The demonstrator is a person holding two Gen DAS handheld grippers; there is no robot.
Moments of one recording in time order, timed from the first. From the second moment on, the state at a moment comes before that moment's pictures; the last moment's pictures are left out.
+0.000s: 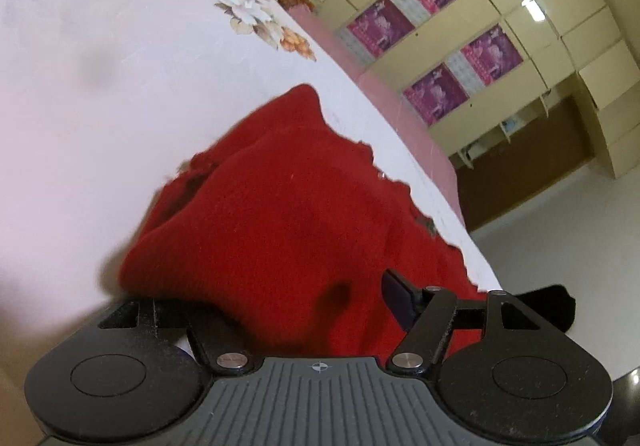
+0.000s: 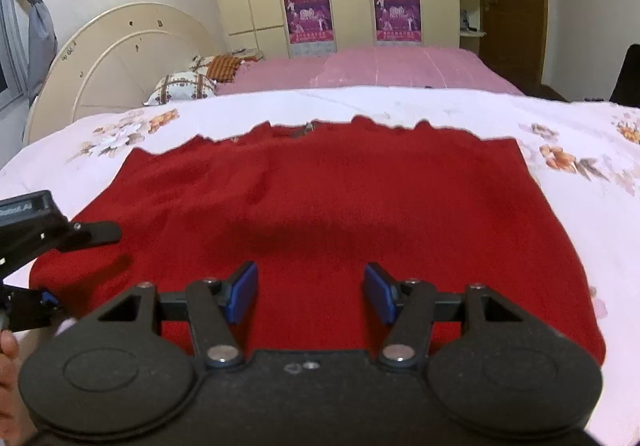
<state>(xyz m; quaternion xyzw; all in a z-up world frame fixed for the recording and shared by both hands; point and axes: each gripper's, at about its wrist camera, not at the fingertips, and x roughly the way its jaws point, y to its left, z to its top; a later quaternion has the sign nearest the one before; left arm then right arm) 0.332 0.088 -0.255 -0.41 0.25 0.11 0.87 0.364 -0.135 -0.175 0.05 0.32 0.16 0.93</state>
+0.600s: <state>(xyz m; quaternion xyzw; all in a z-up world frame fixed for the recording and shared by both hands) 0.346 0.064 -0.208 -0.29 0.20 0.08 0.93 0.403 -0.107 -0.195 -0.04 0.29 0.15 0.94</state>
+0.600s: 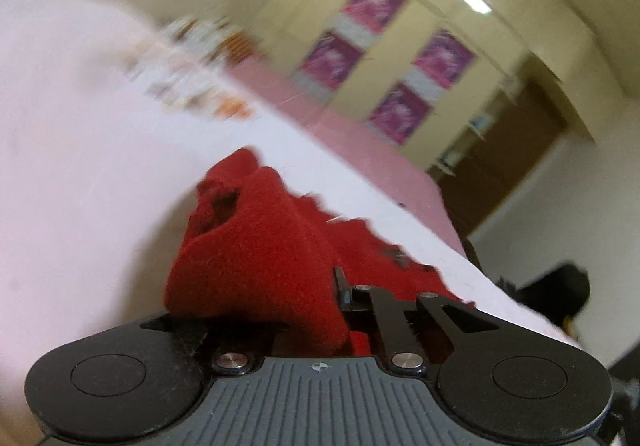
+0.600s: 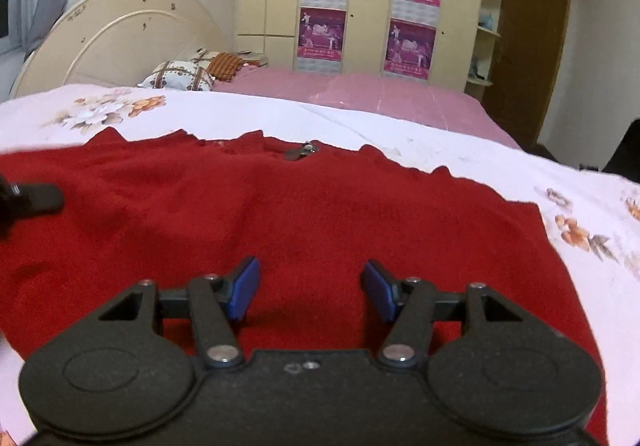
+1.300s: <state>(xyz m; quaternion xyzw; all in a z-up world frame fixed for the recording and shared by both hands) 0.390 -0.143 -0.192 0.02 0.28 -0.16 0.94 0.346 -0.301 -0.186 0.16 0.31 0.04 0.94</state>
